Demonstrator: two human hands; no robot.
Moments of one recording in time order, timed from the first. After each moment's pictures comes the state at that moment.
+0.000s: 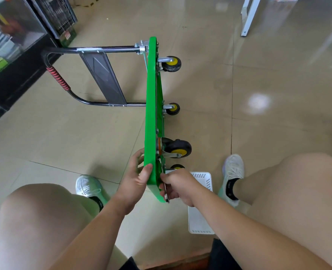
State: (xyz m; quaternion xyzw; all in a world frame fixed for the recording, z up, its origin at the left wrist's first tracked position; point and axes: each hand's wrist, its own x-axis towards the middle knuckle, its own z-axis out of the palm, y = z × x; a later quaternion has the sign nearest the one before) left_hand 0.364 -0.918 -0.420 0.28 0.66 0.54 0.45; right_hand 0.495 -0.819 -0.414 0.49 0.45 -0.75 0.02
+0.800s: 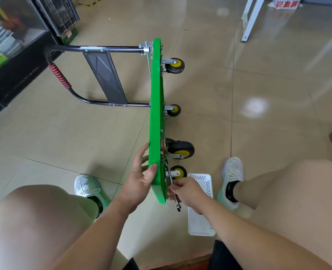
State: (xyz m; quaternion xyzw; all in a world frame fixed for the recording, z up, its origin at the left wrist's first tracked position) left_hand 0.363 -0.921 -0.410 0.33 0.66 0.52 0.43; right_hand 0.514 -0.827 -0.439 0.52 0.55 -0.65 0.03
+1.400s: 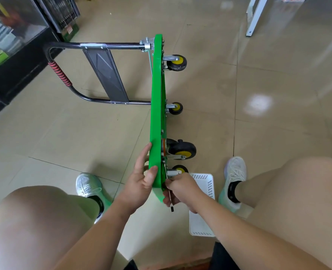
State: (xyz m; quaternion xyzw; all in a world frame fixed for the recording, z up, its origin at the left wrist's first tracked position) left_hand 0.365 -0.919 -0.407 0.36 0.67 0.51 0.41; right_hand 0.490 -0.824 -0.423 0.52 0.47 -0.71 0.03
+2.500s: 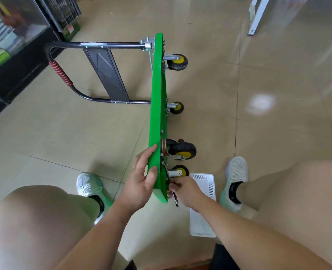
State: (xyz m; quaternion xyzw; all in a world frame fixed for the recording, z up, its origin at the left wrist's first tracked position) left_hand 0.362 -0.915 -0.412 0.44 0.71 0.46 0.30; right_hand 0.502 -0.817 -0.457 0.49 0.58 -0.65 0.03
